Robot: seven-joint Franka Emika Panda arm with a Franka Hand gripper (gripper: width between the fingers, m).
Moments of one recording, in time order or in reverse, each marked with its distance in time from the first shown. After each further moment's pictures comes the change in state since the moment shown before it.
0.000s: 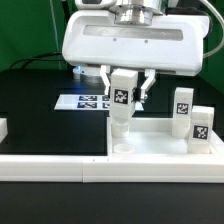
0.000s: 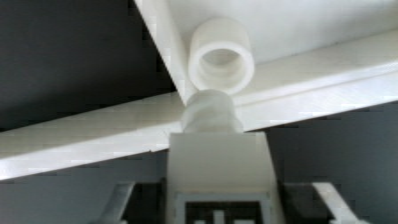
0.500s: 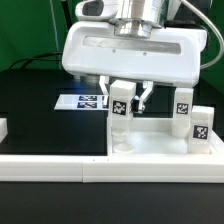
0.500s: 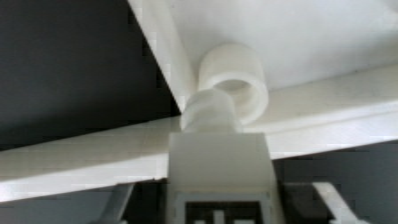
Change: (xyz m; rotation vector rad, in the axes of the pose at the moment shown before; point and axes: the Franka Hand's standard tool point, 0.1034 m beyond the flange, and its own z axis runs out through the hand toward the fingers) arm -0.010 0.001 0.014 -0.017 -0.014 -0.016
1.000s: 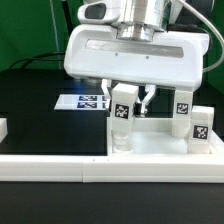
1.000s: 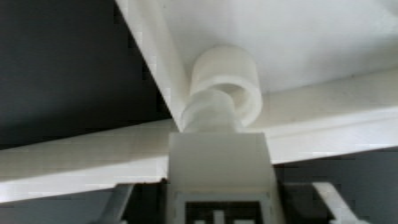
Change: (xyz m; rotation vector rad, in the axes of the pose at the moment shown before) arm -0.003 -0.004 0.006 0.000 0.007 -0.016
